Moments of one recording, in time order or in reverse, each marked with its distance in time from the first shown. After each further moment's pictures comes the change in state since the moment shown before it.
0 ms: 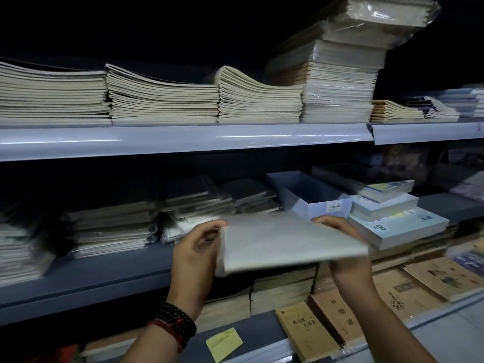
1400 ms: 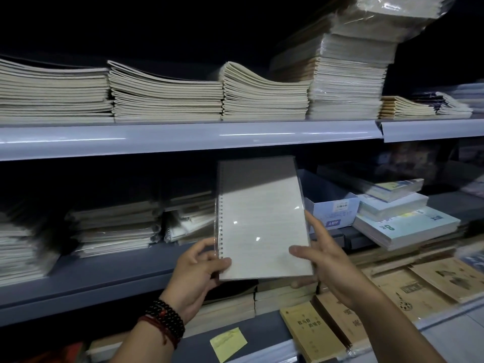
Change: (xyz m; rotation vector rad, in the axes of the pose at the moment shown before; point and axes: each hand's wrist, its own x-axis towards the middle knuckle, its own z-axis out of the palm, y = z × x) left_hand 0.016 -0.024 -0.024 -0.040 -0.102 -0.445; right_hand 0.002 0.000 0.014 -0.029 -0.387 0.433
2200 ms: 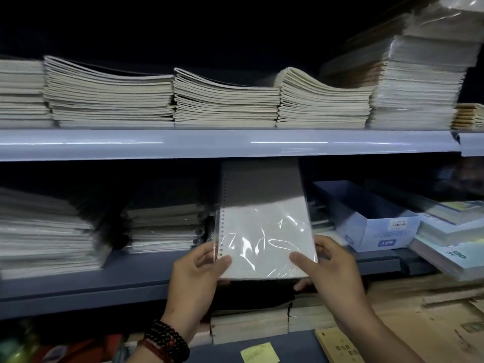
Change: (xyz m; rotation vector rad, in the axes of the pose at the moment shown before) left_hand -0.019 0.018 -0.058 0.211 0.266 0.275; right_hand 0.022 0.004 0.091 -0.119 0.244 -0.139
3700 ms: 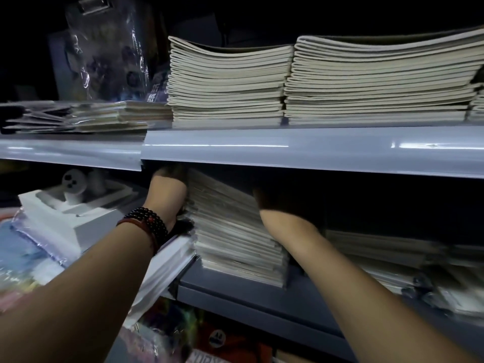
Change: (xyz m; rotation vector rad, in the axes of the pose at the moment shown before) left_hand 0.120 0.118 -0.355 0.061 0.739 0.073; right_hand 0.040 -0.093 0.423 -0.495 -0.552 -0.194
